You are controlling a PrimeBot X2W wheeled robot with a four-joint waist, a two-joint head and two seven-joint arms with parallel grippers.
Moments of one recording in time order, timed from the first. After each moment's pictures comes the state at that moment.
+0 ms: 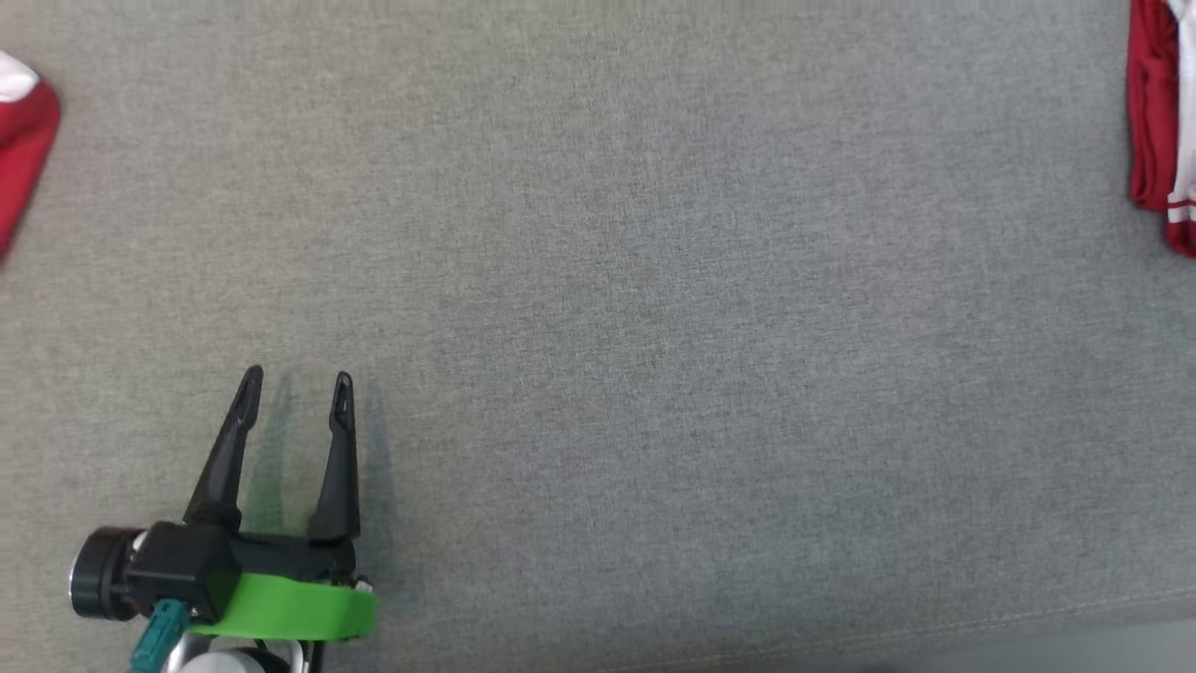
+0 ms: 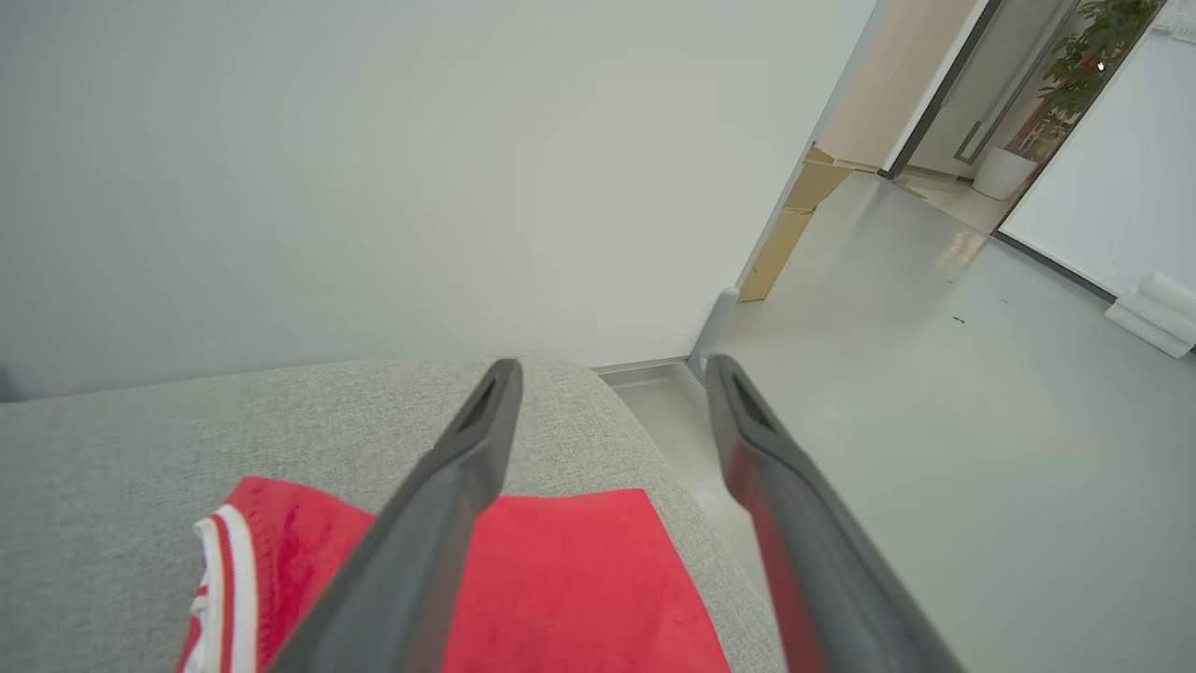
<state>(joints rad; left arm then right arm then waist) -0.02 0.10 -0.05 -0.04 -0.14 -0.13 -0.26 -0.90 -0.43 -0.51 0.56 -0.11 0.13 0.01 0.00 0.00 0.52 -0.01</state>
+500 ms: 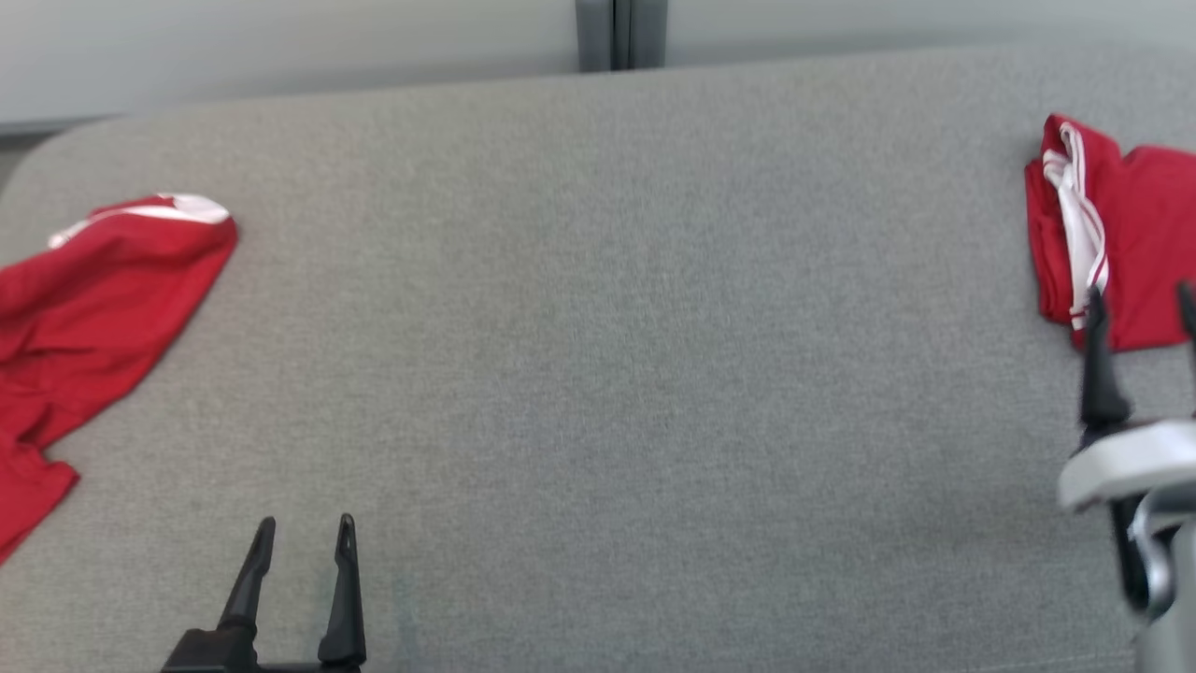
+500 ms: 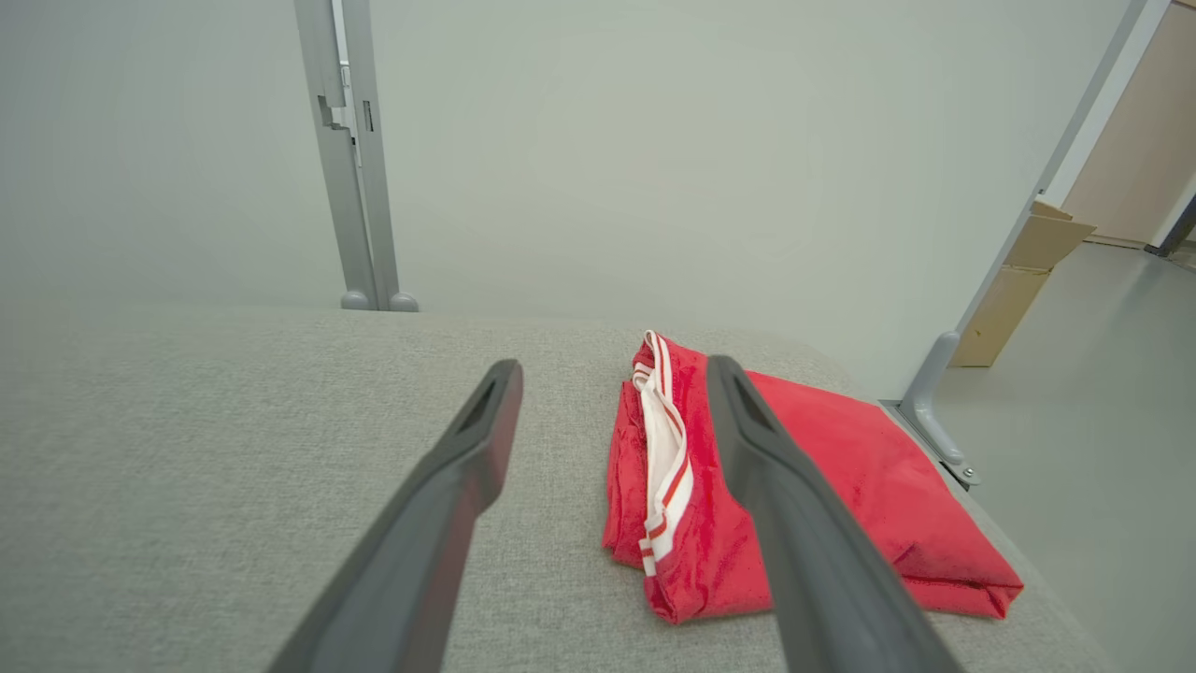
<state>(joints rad) 0.15 0.05 -0.01 0.08 -0.14 -0.10 -0.26 -0.22 -0.22 -0.22 0.24 0.07 0.13 -0.22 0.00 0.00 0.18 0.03</state>
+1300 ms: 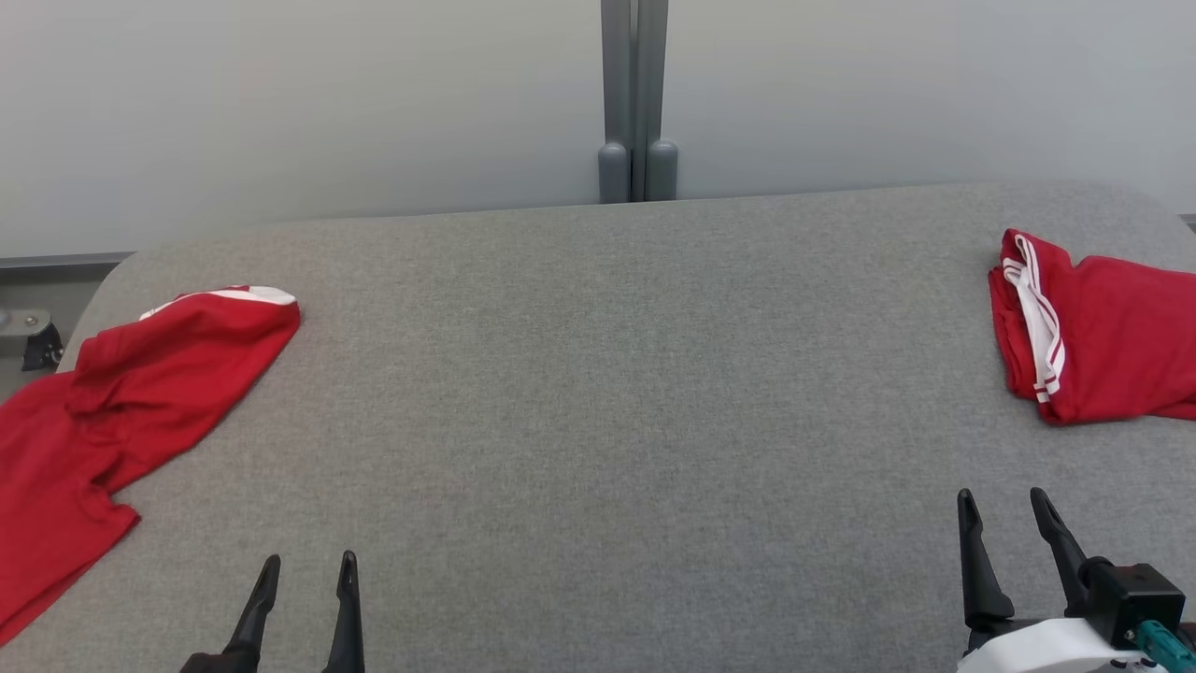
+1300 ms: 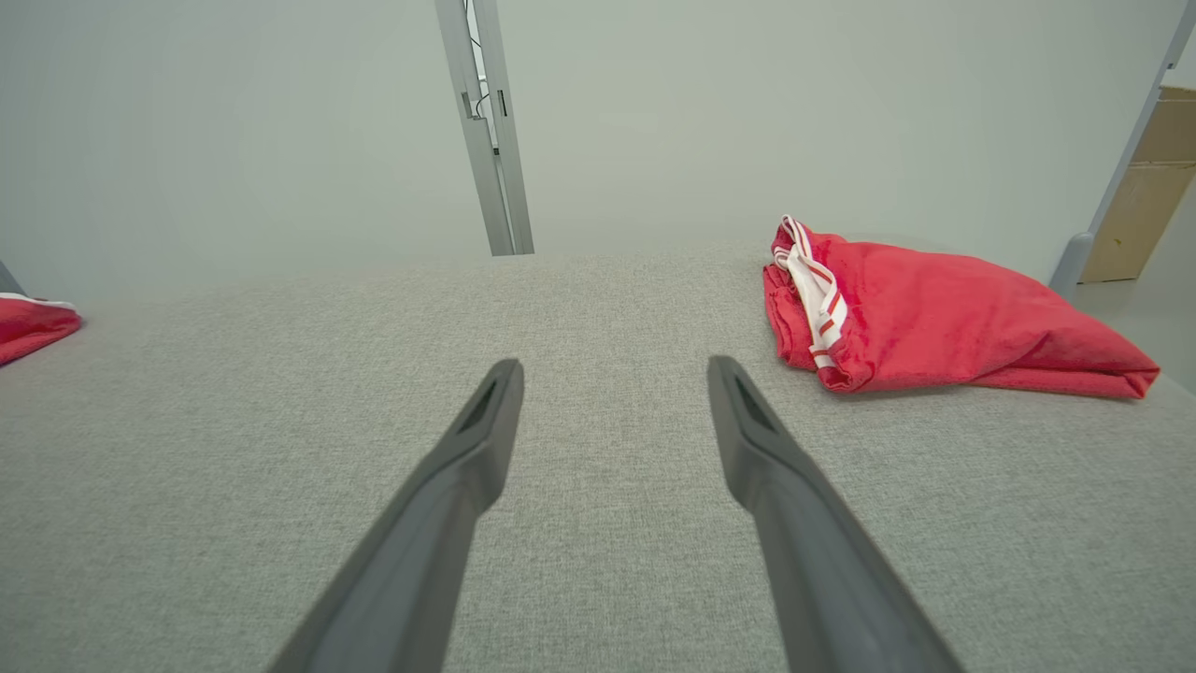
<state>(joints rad) 0.18 0.05 0.00 0.14 -0.15 -0.12 -0.26 0.13 -0.05 -0.10 0.16 0.11 0.13 -0.26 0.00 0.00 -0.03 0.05</state>
